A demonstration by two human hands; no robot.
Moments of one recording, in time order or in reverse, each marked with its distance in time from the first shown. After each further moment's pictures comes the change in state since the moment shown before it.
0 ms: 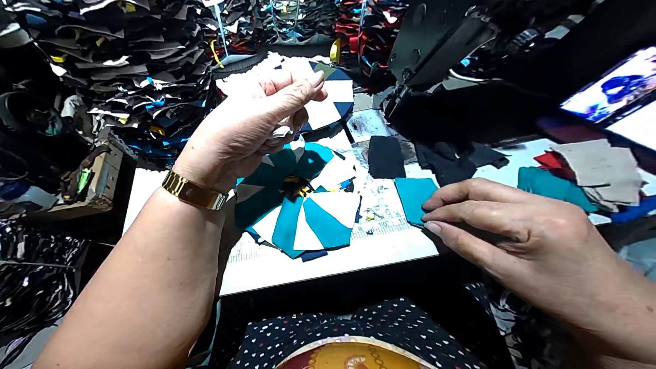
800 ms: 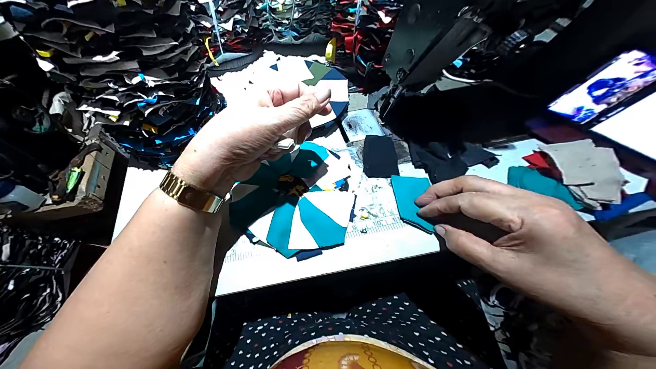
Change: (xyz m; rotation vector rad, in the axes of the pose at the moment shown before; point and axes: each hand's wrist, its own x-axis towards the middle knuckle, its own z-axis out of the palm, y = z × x) left_hand -0.001 -0.001 0.006 0.095 -0.061 -0.050; right_hand 0.000 0.003 -0.006 0.013 -0.052 0.060
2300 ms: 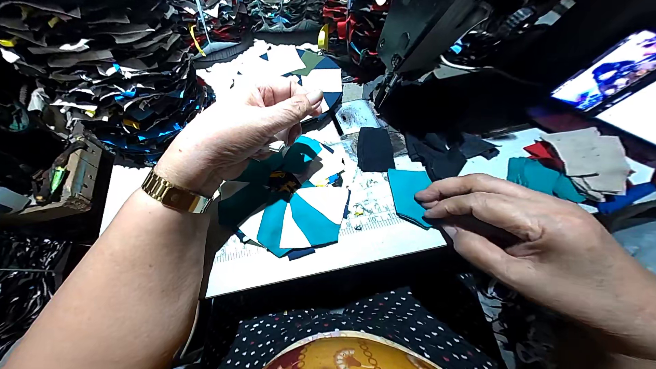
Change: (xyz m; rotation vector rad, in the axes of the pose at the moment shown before) left_hand 0.002 -0.004 0.001 0.105 0.001 0.001; right_hand -0.009 0.007 -0.001 0.053 0.012 -0.064
